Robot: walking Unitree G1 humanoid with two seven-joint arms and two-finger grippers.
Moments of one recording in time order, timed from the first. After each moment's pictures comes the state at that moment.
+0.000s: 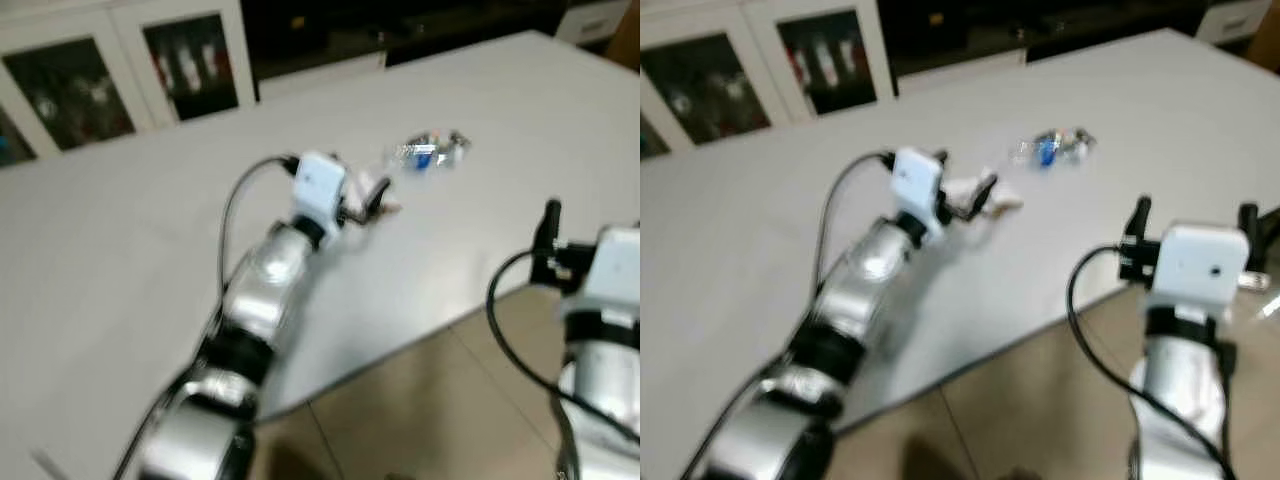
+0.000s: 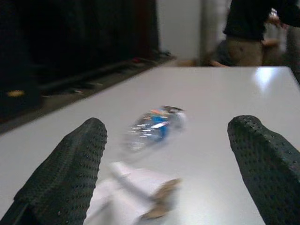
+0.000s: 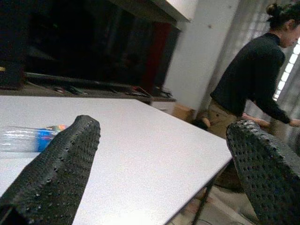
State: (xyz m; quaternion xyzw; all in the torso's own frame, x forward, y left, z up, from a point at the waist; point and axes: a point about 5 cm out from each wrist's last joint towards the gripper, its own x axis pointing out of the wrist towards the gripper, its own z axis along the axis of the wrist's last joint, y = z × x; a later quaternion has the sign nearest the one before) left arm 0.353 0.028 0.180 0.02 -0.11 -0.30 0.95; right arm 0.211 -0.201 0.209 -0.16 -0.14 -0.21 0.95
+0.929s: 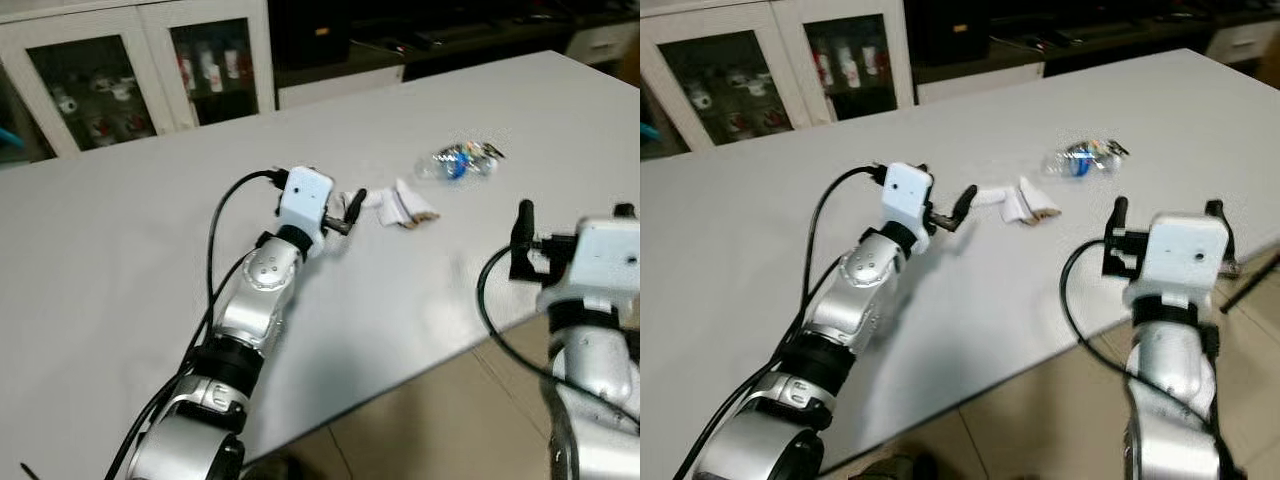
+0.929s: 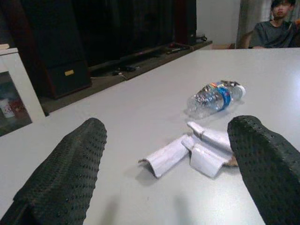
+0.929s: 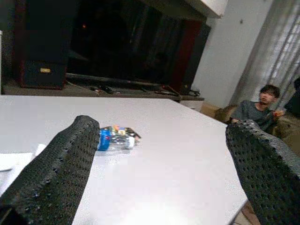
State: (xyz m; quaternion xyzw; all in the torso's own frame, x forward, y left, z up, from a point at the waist) left arm 0.358 0.061 0.167 0.06 -0.08 -0.22 0.97; right arm 0.233 -0.200 0.206 -0.13 -0.12 -0.16 0.97
